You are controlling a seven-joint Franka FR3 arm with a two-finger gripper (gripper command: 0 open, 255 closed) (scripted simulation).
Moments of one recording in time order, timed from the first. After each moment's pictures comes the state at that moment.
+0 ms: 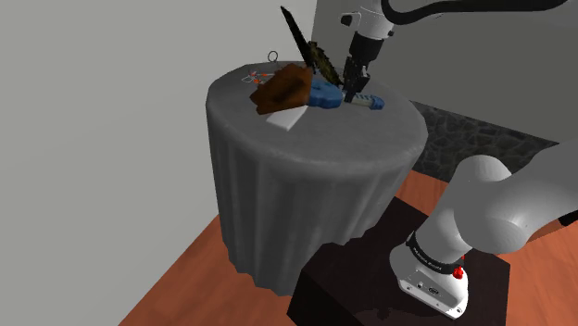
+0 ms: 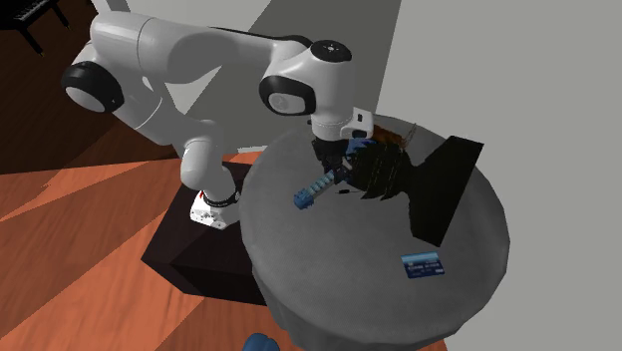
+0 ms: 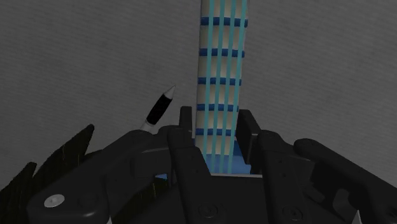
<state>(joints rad) 0.21 -0.54 -0.33 -2.28 -0.15 1.83 -0.84</state>
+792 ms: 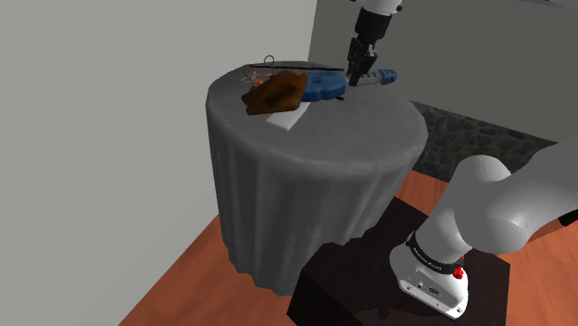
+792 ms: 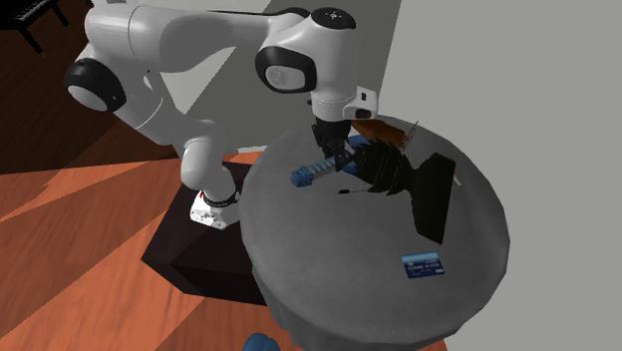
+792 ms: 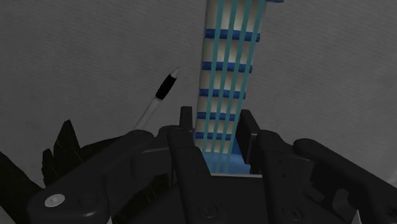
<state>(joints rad) 0.22 -0.53 -0.32 -2.14 -0.14 1.70 -0.84</state>
